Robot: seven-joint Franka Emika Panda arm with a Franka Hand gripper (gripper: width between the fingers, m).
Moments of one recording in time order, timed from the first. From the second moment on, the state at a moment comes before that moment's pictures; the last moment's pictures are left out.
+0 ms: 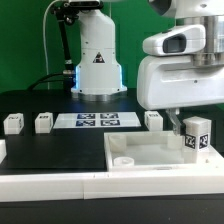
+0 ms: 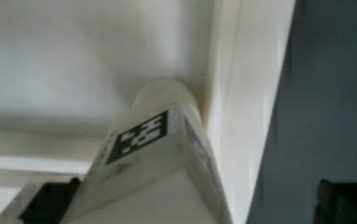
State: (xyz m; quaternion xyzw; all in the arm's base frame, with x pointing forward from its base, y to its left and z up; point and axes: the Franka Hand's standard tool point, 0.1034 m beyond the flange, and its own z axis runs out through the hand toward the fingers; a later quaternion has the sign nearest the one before) arm 0.616 0.132 0.073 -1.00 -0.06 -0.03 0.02
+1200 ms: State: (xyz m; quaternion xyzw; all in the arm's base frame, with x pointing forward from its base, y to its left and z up) arm 0.618 0.120 0.072 -0.99 -0.14 -0.03 0.01
